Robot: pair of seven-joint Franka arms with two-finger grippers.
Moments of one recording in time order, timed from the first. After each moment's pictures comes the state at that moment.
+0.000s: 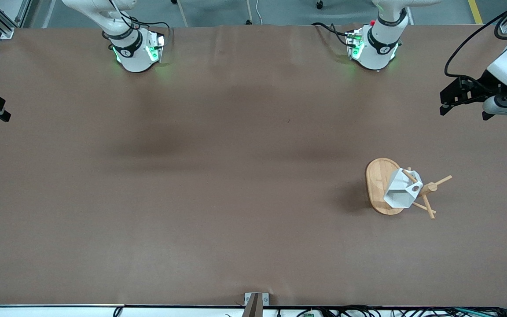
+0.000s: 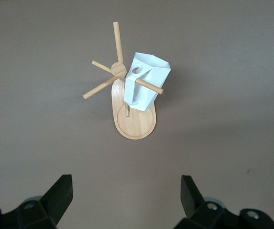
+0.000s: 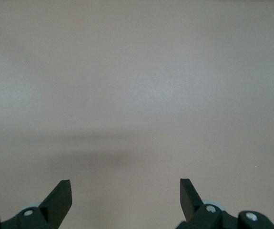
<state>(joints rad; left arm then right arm) 0.02 -0.06 -0.13 -1.62 0.02 1.63 0.05 -0.03 -0.05 -0.10 -1.59 0.00 1.62 -0.13</state>
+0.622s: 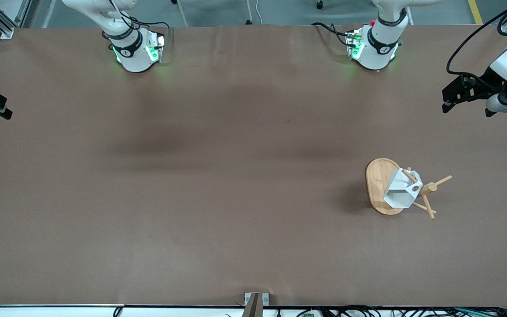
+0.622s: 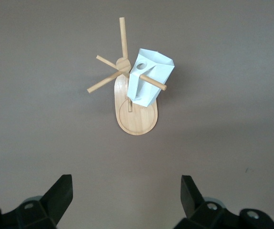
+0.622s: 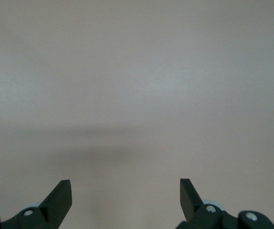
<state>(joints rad) 0.02 -0.05 -0.12 -1.59 0.02 1.57 -0.01 -0.04 -0.05 -0.10 -1.59 0.00 1.60 -0.13</state>
